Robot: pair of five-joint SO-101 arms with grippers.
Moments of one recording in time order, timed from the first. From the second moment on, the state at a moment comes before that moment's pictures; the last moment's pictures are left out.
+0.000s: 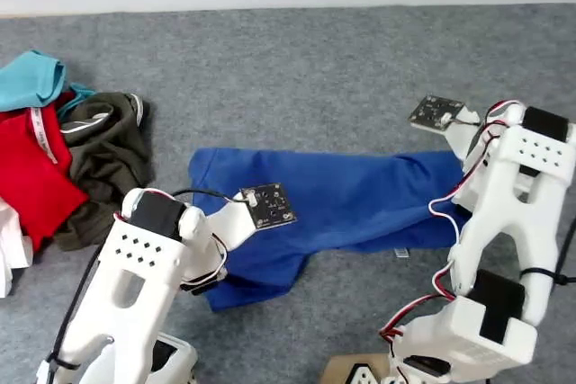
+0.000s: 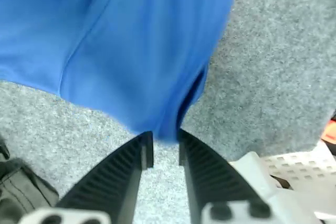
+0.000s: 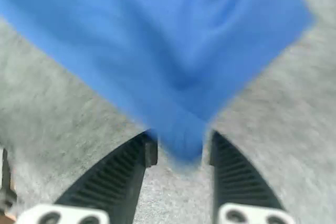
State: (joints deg) left arm 15.7 -35.7 41.3 98.9 -40.3; right arm 20.5 2.3 0.3 90.9 70.4
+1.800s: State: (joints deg) left arm 6.4 18.3 14.8 58.4 -19.7; right arm 8.1 23.0 -4.4 68.9 23.6
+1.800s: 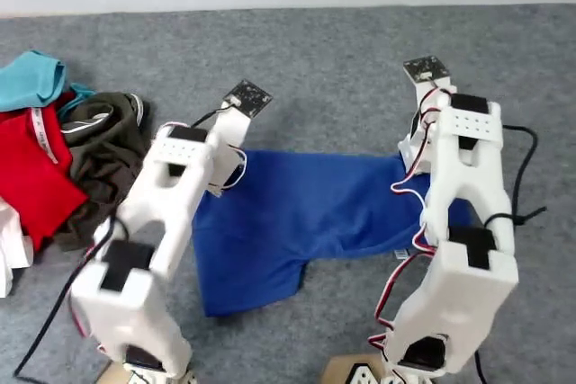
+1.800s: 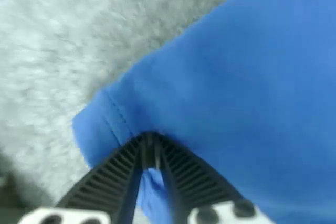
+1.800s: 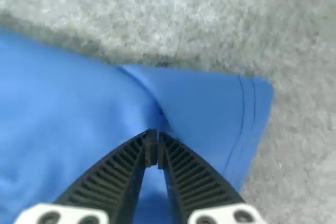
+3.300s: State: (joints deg) left arm 2.7 37.8 -13.3 78.6 -19.6; right arm 17.5 41.7 -26.6 69.7 23.6
